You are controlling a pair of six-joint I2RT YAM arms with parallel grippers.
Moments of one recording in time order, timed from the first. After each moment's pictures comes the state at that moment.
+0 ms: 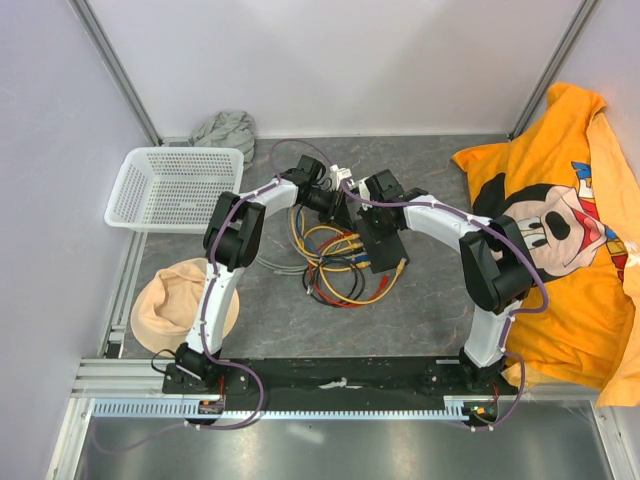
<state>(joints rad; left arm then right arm) -0.44 2.47 1.86 -0.45 0.98 -0.17 0.49 1.87 1.28 -0.51 -0.01 -0.05</state>
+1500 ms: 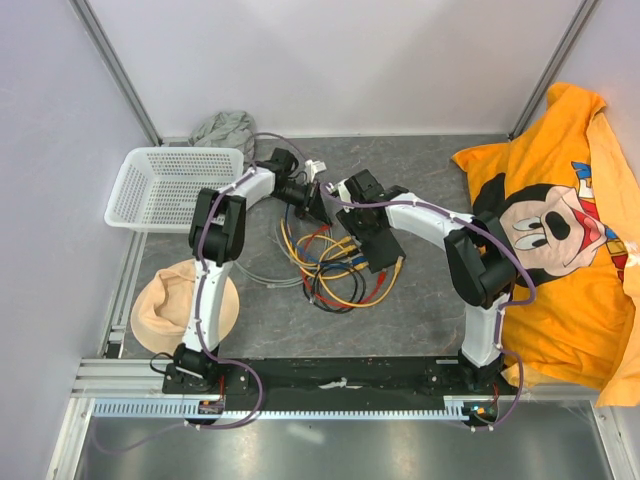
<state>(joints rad) -0.31 2.46 1.91 -0.72 1.05 -0.02 0.58 1.94 1.41 -0.56 0.00 -0.08</state>
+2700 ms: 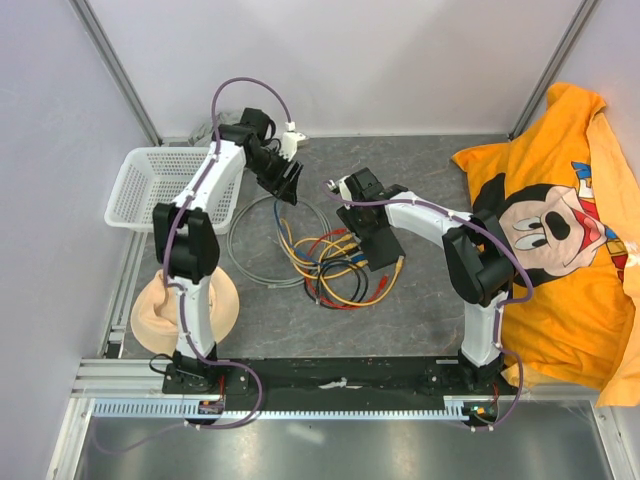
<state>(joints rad) -0.25 2.15 2.03 -1.10 0.50 0.47 0.56 1.96 1.42 -0.53 0.05 -0.08</state>
